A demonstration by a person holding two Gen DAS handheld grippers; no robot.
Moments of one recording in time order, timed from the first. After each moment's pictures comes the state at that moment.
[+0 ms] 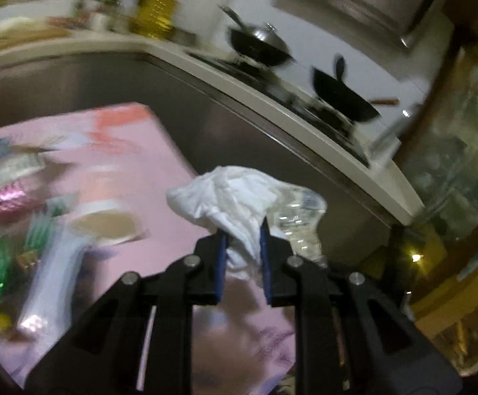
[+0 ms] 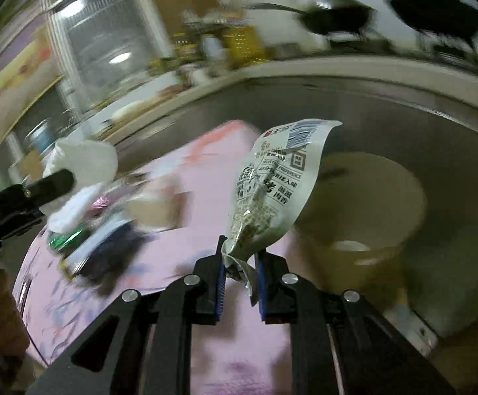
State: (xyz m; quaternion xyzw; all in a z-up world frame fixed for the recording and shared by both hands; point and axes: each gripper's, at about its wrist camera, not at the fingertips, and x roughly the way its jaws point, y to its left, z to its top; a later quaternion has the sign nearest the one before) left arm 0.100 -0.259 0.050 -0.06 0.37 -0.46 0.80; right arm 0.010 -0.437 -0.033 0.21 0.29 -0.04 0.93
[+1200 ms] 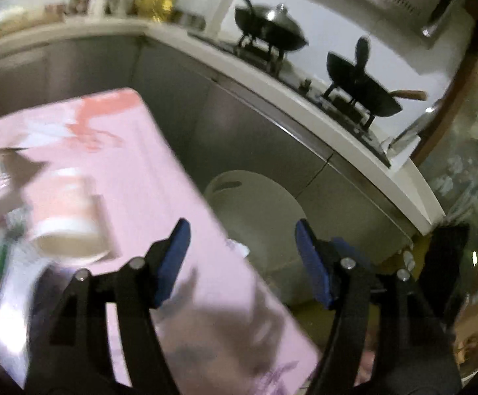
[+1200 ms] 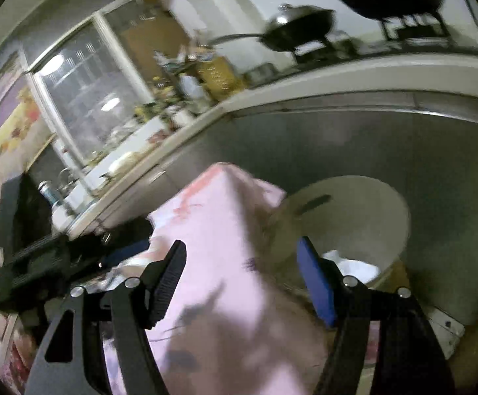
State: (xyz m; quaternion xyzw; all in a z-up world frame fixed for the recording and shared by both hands) left arm 0.113 -0.273 0.037 -0.05 0.37 -0.42 0.82; right arm 0.002 -0.449 -0.005 0.26 0.21 -0.01 0.94
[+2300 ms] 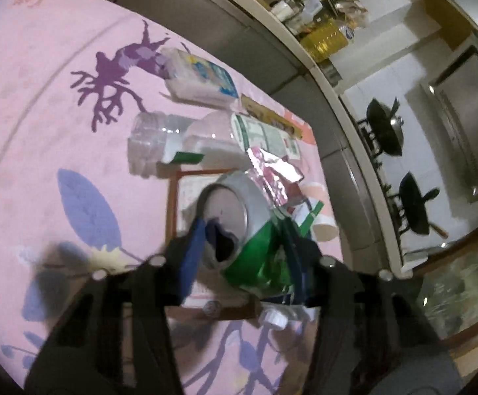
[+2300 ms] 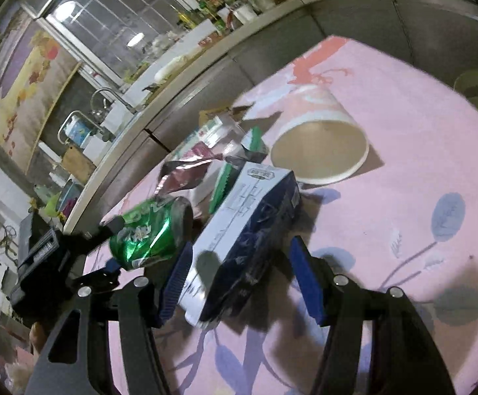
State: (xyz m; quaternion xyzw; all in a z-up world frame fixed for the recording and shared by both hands) left arm 0.191 0.021 -0.034 -0.29 0.46 -0.27 0.80; right arm 0.104 -0.260 -0.055 0.31 0.37 0.10 0.87
